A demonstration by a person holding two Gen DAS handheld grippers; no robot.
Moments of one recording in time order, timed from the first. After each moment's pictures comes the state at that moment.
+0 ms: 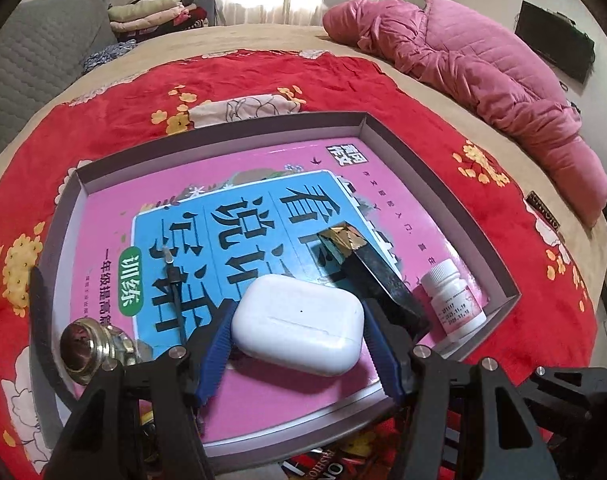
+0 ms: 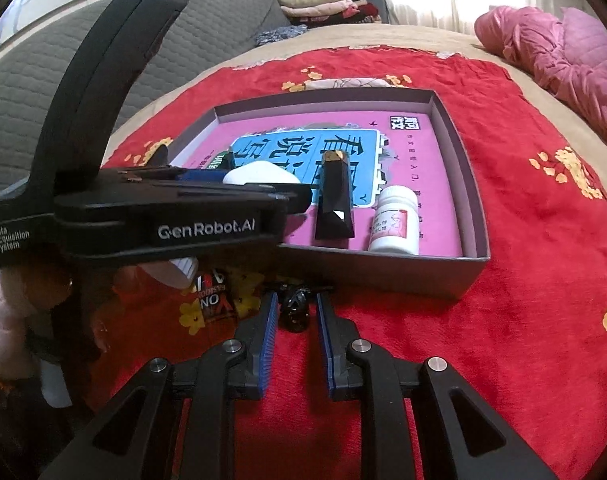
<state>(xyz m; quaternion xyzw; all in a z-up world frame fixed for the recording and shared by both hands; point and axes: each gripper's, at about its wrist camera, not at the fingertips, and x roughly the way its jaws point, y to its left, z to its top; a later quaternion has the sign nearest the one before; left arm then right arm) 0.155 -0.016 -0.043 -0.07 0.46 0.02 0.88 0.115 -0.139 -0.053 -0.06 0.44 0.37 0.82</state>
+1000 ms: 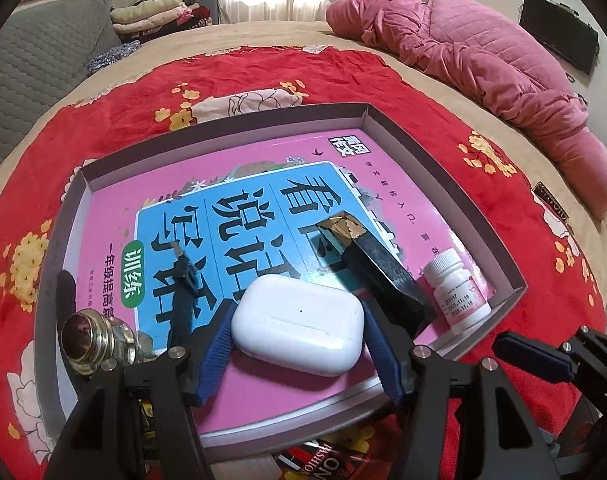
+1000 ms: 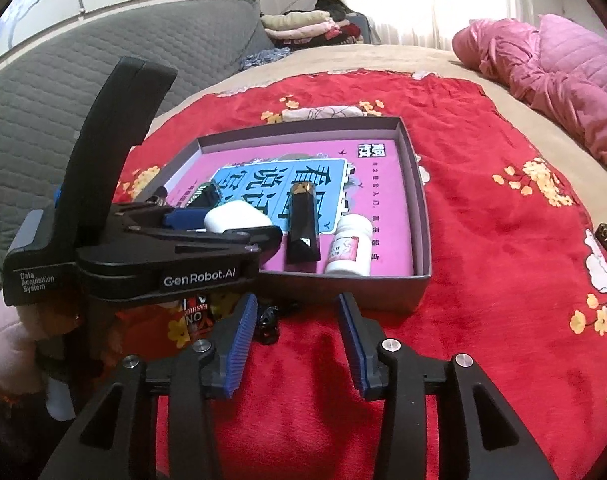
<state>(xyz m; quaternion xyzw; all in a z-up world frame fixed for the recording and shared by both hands) 0.152 -0.021 -0.045 -0.06 0.47 0.03 0.88 0.114 -0.162 -0.031 -0.04 0.40 0.35 0.85</state>
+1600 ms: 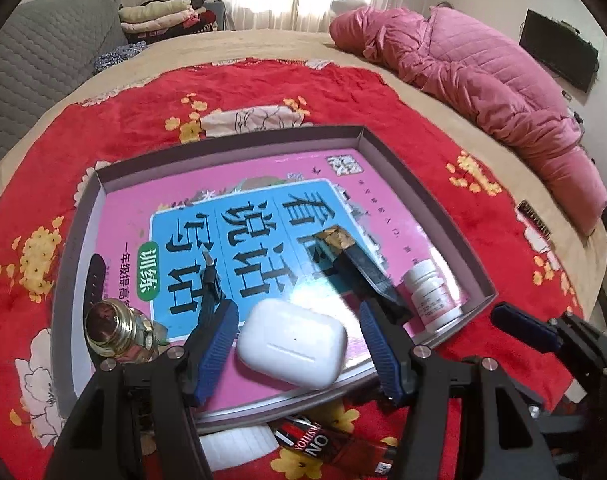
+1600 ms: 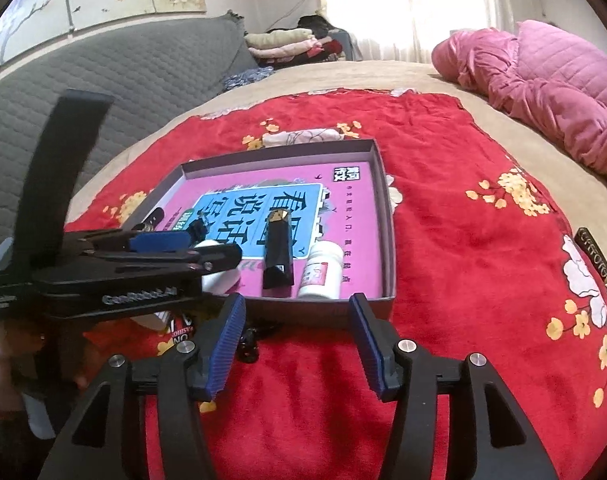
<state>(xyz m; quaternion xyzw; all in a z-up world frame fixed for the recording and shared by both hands) 0.136 -0.017 -0.020 -0.08 0.45 0.03 0.89 0.120 -0.176 -0.021 -0.03 0.38 0.32 0.87</state>
